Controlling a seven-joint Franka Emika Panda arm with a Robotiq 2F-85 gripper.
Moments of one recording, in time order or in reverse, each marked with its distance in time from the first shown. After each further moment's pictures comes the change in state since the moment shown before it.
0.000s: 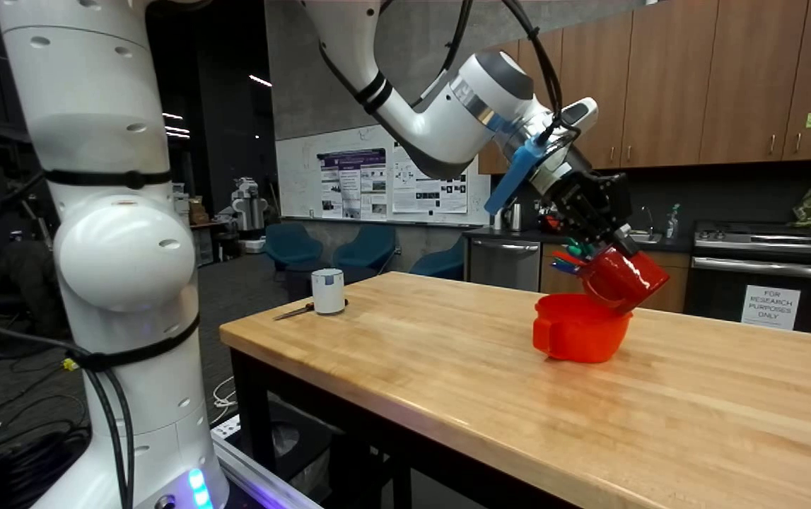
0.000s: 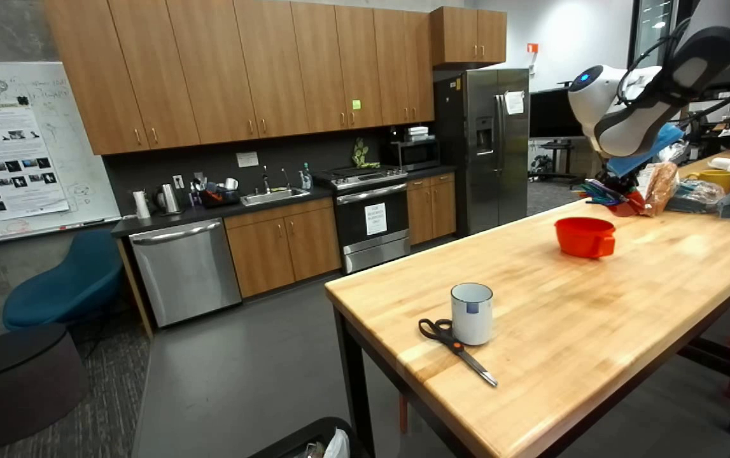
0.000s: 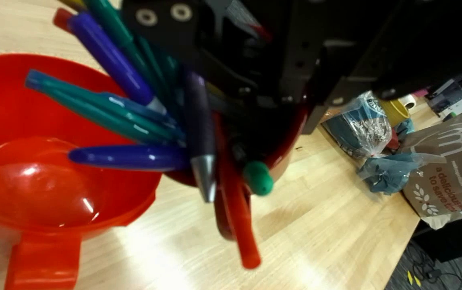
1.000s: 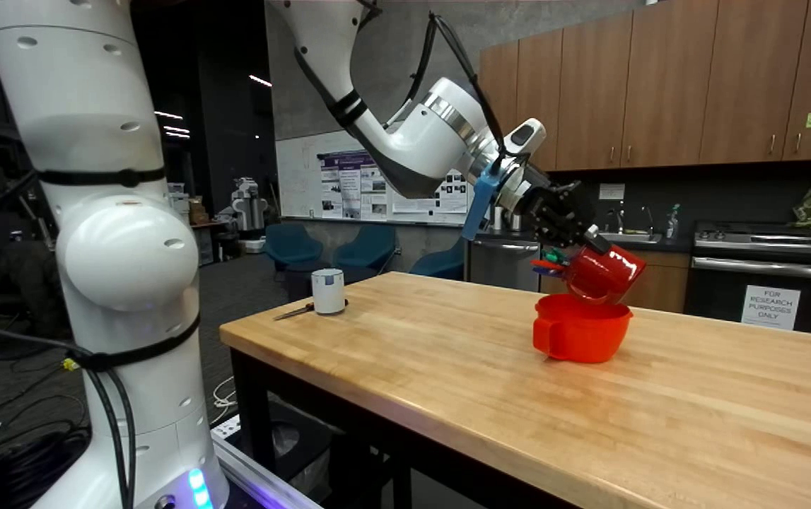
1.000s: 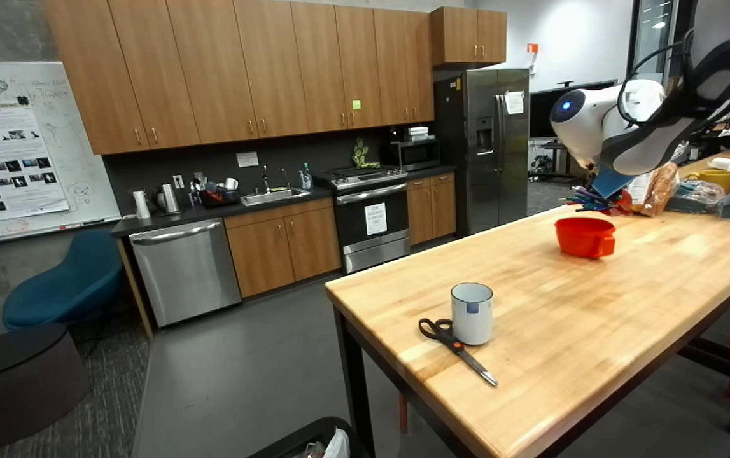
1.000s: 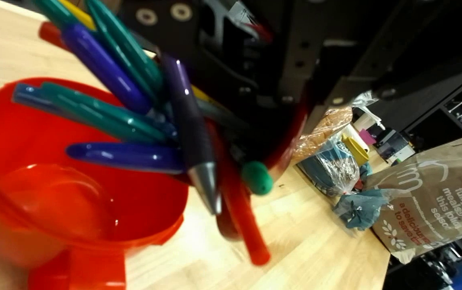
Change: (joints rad) arm 0.033 -0.050 0.069 -0.117 -0.337 -0.019 0.402
